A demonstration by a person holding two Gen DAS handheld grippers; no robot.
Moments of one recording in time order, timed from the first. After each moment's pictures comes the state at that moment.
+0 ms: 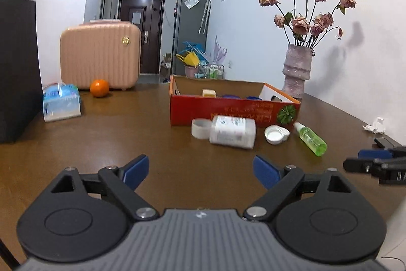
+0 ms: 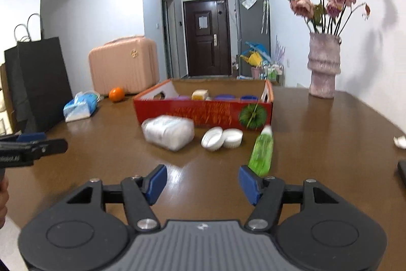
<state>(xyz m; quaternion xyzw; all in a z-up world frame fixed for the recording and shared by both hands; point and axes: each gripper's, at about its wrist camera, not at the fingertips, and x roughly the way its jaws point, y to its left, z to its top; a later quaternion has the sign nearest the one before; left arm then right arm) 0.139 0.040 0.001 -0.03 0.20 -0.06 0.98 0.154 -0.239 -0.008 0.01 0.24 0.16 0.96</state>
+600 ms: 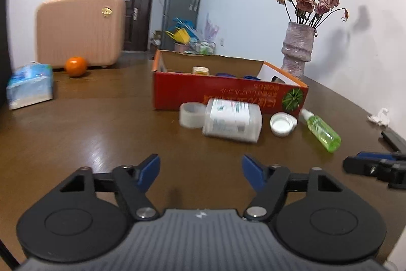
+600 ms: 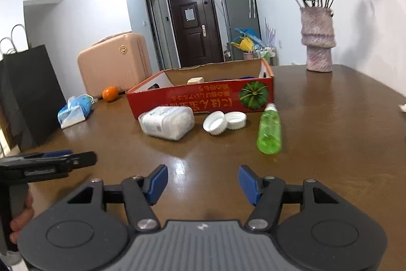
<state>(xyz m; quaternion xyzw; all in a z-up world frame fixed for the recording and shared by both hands) 0.236 0.036 -0.021 -0.04 0.26 -0.09 0.96 0.200 -0.227 -0.024 0.08 0.26 0.15 0.95</state>
